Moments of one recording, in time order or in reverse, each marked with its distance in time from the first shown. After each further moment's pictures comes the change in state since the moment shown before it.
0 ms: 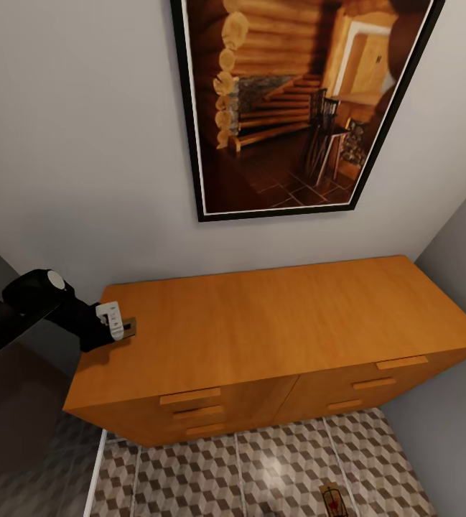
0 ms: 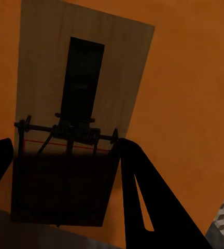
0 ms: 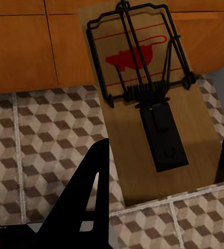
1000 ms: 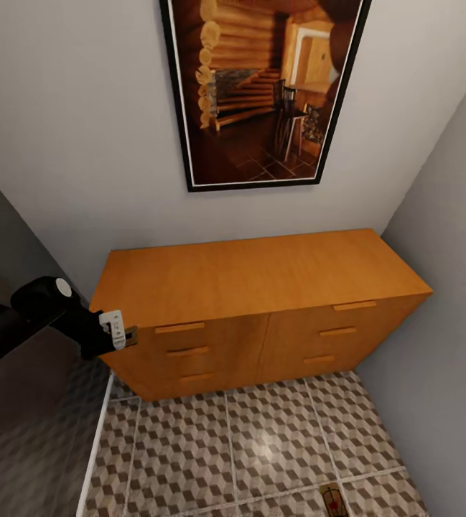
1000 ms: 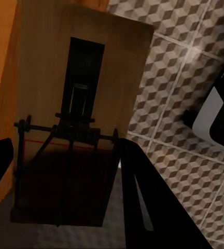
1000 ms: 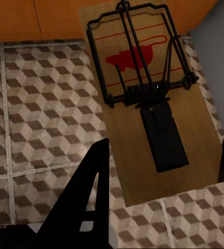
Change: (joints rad) left arm 0.000 -0.002 -0.061 0.002 0.001 0.000 0.001; right arm 0.000 0.000 0.000 0.000 0.000 0.000 0.000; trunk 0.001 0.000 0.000
